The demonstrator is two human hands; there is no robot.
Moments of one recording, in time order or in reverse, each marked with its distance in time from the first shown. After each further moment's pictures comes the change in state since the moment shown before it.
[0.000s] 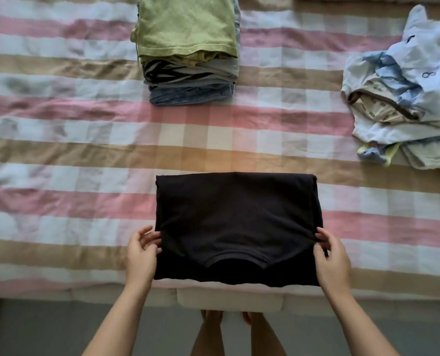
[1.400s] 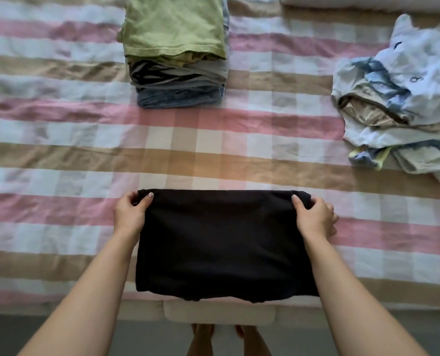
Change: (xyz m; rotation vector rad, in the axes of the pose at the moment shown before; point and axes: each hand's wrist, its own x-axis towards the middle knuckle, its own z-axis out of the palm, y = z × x) left_hand 0.066 0.056 0.032 0.060 -0.020 0.101; right_hand 0.084 -0.060 0.027 -0.200 0.101 0.324
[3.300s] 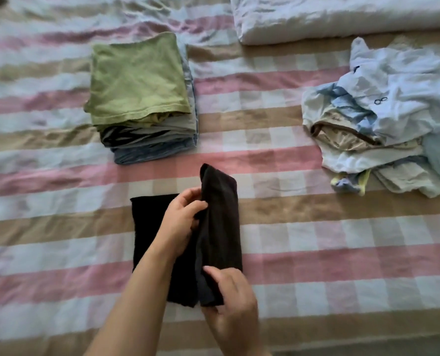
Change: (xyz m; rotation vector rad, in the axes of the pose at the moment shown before) left_hand -0.016 0.119 0.111 -0.322 -0.585 -0.015; right_hand -0.136 -0.040 0.024 0.409 0.088 -0.970
